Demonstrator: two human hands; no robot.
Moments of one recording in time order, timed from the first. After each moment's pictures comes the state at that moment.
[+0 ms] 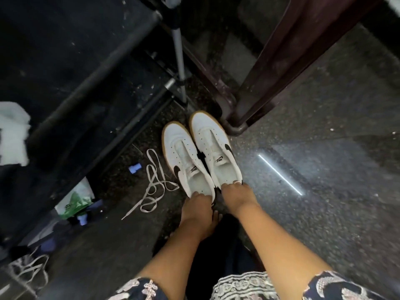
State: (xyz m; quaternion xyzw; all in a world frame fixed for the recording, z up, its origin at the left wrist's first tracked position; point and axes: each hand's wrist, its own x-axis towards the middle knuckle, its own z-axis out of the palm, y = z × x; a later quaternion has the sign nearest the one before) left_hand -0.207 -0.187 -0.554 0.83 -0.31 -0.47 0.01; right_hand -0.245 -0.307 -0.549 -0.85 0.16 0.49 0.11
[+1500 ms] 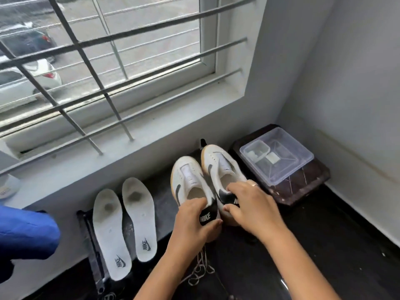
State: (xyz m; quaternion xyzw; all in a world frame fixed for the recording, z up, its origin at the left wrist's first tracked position) left_hand -0.057 -0.094 0.050 0.87 -0.26 -0.06 0.40; right_hand -0.094 -0.253 0.095 -0.98 0.11 0.01 0.18
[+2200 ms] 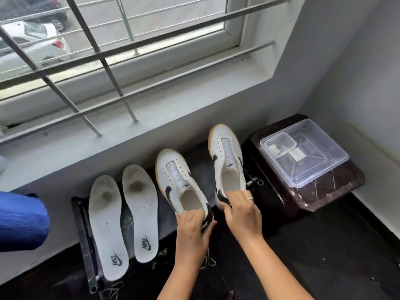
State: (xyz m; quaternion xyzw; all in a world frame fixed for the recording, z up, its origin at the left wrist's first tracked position) left_hand -0.048 -0.087 -0.078 0.93 -0.16 -0.01 0.34; right_hand -0.048 -0.231 -0.068 -0.97 0.12 -0.12 0.19
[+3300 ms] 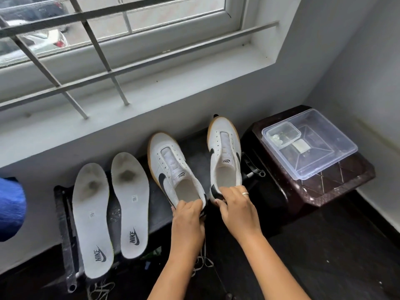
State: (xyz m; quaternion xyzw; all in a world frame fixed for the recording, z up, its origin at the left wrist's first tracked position) left_hand -0.044 -0.096 -0.119 0.95 -0.14 -0.04 0.29; right_hand -0.055 -0.233 -0.116 -0.97 0.08 -0.10 0.21
